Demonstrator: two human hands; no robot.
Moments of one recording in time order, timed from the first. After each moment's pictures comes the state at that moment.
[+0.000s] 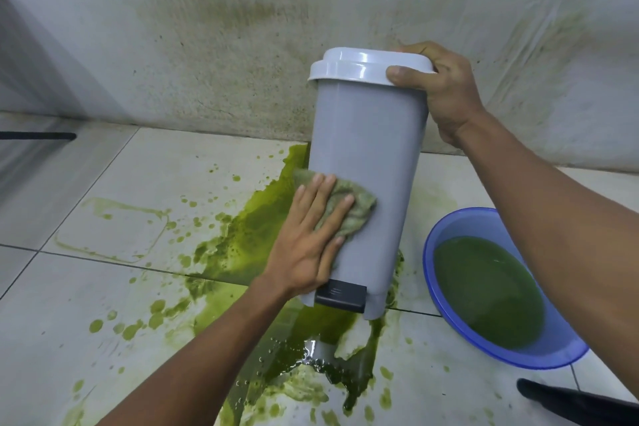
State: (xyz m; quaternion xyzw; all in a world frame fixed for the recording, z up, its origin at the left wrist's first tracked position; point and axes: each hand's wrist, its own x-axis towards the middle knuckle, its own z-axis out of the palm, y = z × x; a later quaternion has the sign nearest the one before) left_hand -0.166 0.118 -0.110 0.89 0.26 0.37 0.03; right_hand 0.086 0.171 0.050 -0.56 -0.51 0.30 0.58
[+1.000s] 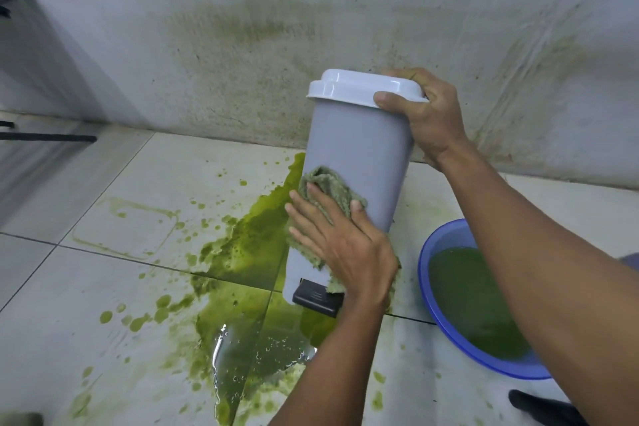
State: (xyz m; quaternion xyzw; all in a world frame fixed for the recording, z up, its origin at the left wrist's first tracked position) left_hand -0.046 0.061 -0.077 0.53 0.68 0.48 0.19; right_hand 0.074 0.155 0.048 -0.56 -0.50 0.28 0.60
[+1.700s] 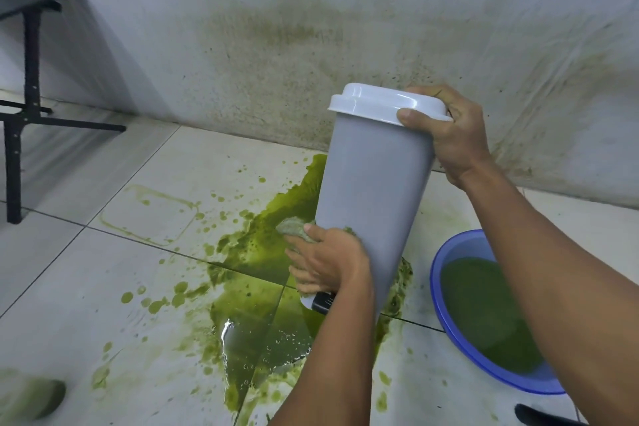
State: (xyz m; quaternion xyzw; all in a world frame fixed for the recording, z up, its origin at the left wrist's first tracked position) left_hand -0.083 0.078 -0.062 0.13 0.83 0.40 0.37; right_hand 0.064 0.139 0.049 -0.54 -0.52 0.29 0.60
